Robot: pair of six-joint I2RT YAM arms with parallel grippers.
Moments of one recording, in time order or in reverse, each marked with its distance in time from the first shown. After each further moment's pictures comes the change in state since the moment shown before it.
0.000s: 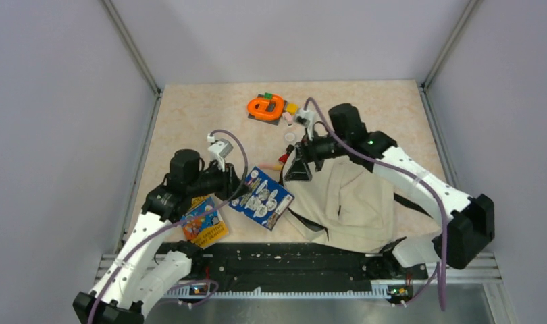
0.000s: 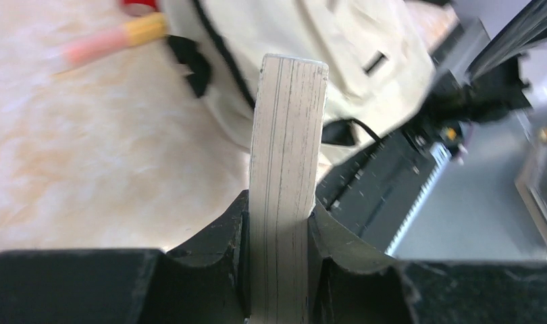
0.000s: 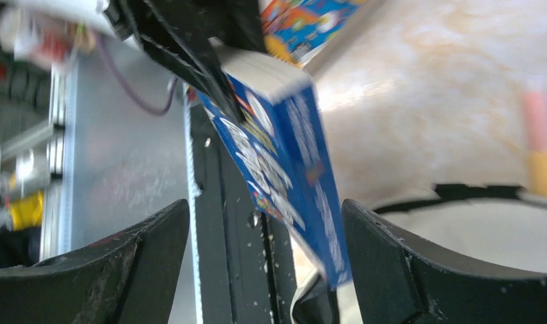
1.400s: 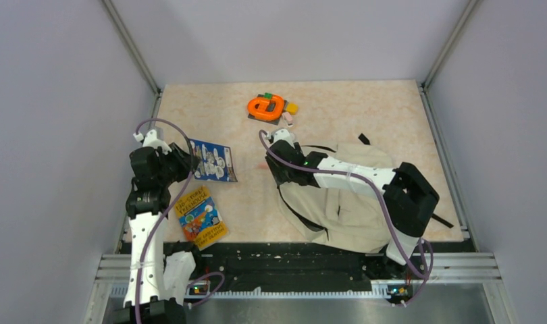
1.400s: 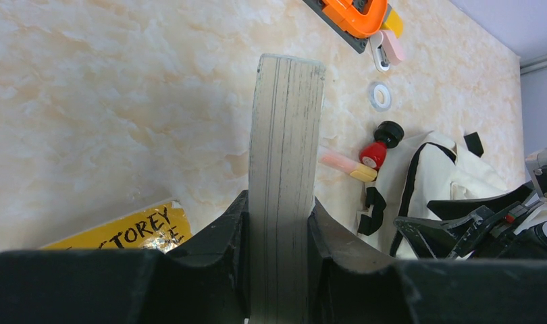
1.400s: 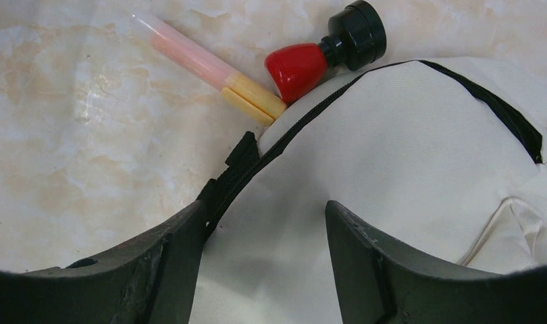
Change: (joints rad) left arm 0.597 -0.018 -0.013 0.092 -0.279 -0.232; right arm 0.272 0.338 0.002 0.116 1.227 0.316
